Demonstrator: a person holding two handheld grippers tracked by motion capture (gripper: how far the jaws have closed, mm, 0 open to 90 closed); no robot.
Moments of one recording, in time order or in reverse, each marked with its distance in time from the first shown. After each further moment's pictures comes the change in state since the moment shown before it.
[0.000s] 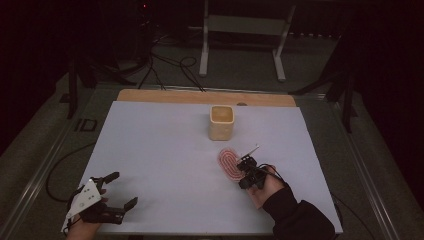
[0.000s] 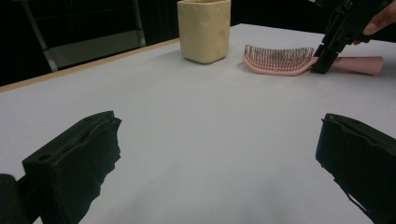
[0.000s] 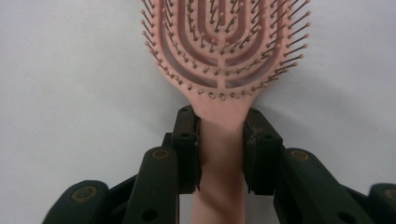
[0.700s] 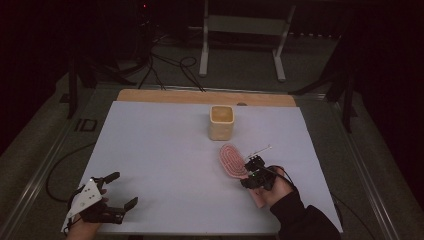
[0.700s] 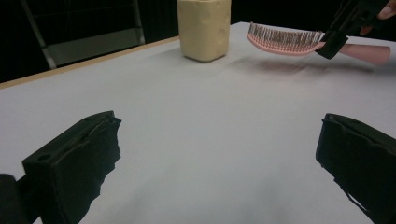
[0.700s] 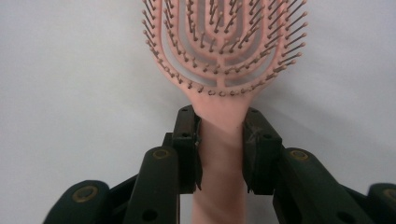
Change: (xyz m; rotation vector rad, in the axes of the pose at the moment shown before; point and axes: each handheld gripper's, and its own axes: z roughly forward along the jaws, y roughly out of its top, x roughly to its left) left arm 0.001 -0.001 0.001 0.005 -0.007 -0.013; right arm -0.011 -0.014 -0.024 -0.146 0.091 -0.011
